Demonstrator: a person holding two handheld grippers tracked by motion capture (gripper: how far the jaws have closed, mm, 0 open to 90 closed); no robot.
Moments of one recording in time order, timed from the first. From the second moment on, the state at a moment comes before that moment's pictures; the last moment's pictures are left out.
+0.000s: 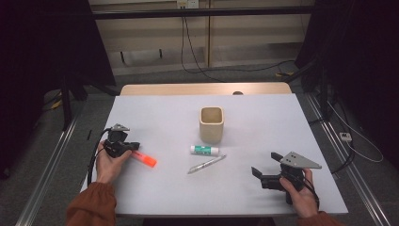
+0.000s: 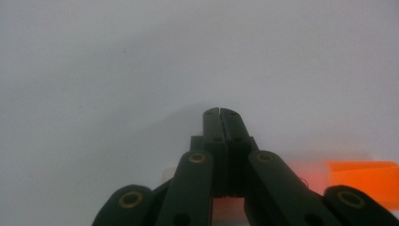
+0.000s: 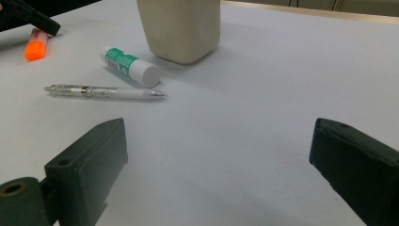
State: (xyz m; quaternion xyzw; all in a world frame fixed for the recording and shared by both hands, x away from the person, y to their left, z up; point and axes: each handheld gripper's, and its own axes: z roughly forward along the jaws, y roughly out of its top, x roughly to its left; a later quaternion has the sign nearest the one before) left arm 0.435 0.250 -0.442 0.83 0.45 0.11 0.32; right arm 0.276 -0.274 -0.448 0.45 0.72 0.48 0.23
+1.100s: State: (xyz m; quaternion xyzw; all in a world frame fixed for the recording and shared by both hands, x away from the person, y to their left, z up) left arm 0.410 0.265 -0.438 0.85 0.43 0.06 0.31; right arm 0.276 -0.274 -0.448 0.45 0.72 0.48 0.23
